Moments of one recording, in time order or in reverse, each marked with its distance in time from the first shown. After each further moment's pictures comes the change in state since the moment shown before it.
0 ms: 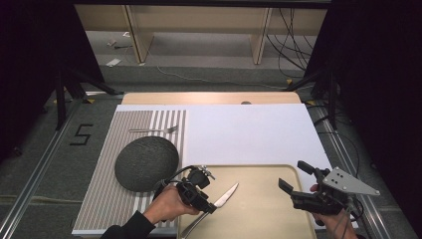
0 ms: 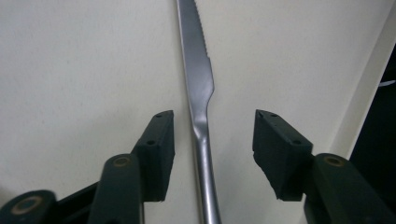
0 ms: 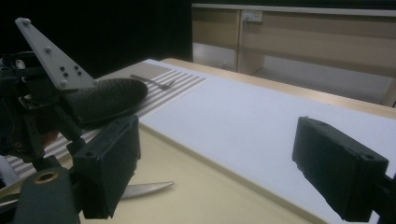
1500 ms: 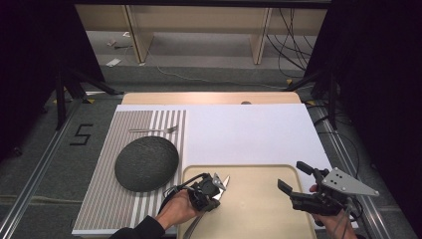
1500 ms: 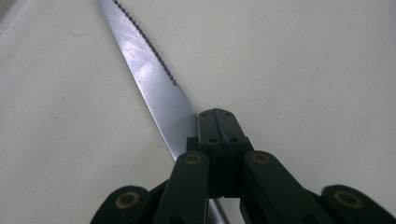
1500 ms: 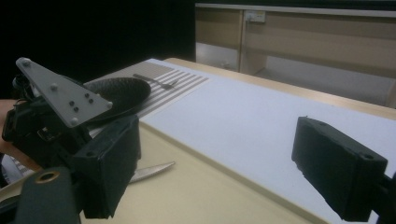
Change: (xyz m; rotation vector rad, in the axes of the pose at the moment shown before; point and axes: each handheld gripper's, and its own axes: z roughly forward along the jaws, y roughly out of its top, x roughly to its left) left arm -0.007 0.001 0.035 -0.020 0.128 0.176; right arm 0.002 0.000 0.000 0.005 0.010 -0.009
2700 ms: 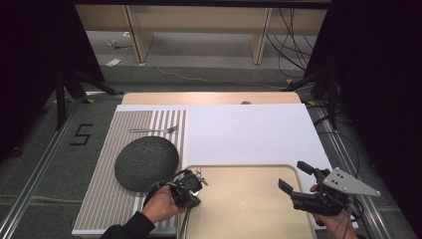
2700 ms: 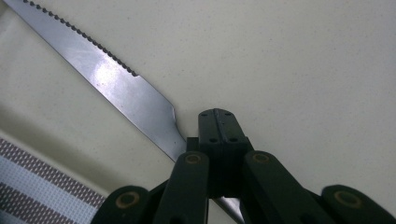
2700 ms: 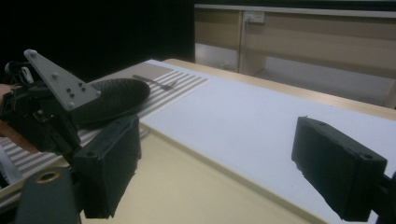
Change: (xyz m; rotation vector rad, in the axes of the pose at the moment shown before) left arm 0.025 -0.027 -0.024 0.105 0.047 -0.098; right arm -0.001 0.000 -0.001 -0.005 -0.003 0.005
